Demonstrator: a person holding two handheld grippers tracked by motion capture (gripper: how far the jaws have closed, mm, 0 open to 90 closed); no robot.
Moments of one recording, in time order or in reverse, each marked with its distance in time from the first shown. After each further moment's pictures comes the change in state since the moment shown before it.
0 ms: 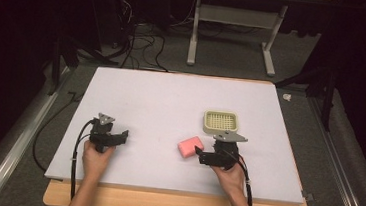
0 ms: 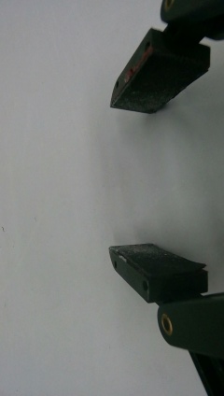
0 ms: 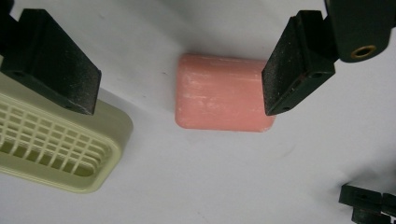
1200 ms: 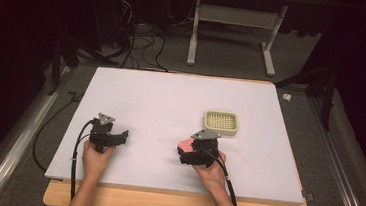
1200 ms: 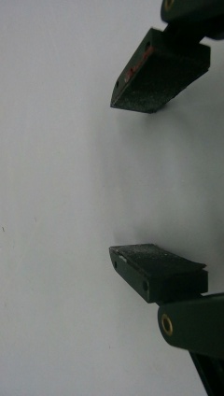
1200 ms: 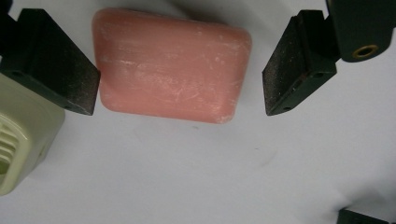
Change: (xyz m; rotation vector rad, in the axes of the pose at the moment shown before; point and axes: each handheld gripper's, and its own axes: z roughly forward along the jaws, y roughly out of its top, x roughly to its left) left arm 0.000 0.000 0.000 0.000 -0.001 -0.001; right arm 0.038 0.009 0.042 0.080 -0.011 -0.060
